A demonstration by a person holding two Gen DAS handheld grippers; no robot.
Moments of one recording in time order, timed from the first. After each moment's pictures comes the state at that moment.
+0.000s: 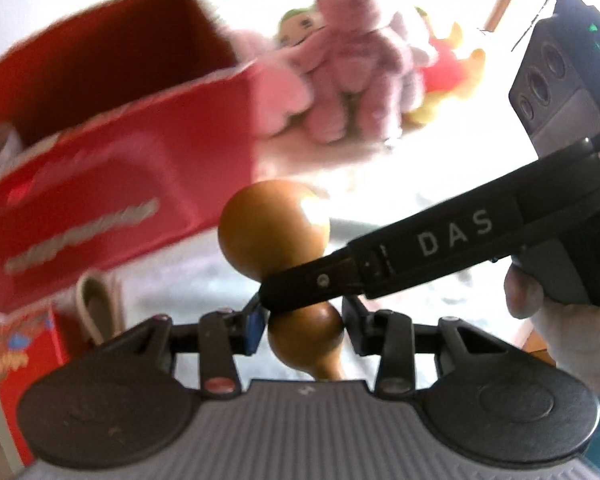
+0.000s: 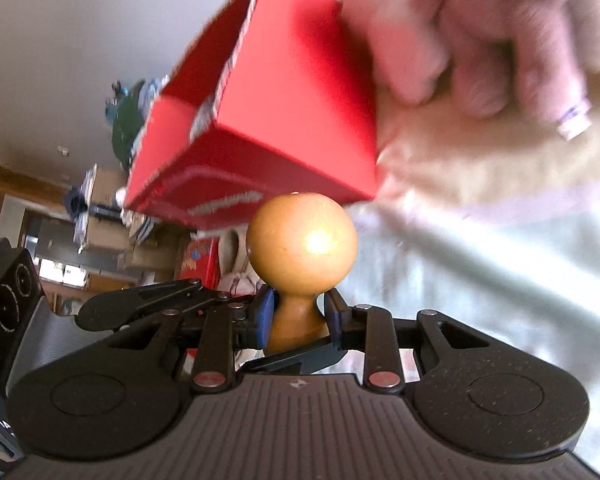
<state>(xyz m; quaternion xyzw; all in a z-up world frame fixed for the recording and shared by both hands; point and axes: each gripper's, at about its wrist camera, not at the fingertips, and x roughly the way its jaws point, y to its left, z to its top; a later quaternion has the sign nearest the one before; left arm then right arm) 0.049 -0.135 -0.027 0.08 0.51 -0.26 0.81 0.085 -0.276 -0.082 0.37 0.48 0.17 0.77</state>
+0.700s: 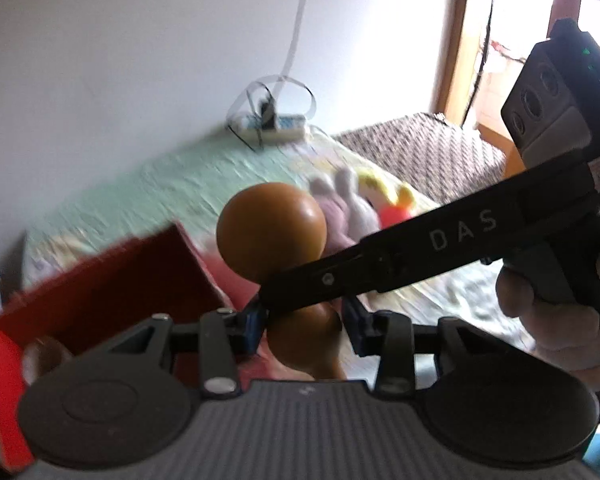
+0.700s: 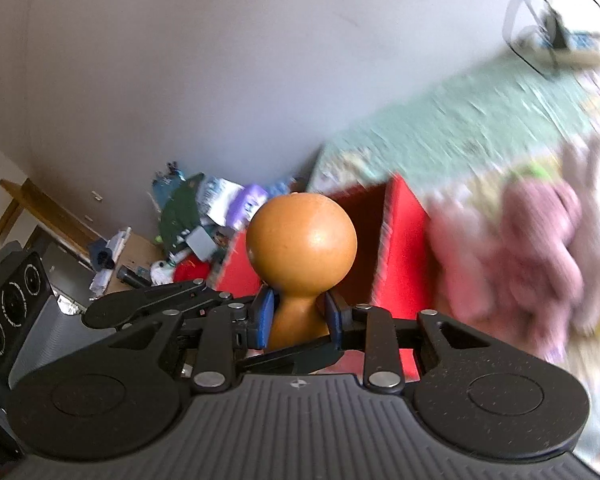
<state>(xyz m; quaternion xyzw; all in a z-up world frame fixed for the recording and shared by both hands) 0.081 -0.140 0.111 0.11 0.35 -0.31 0.88 0.127 -0.282 0.045 0.31 0.34 0.18 0.87</state>
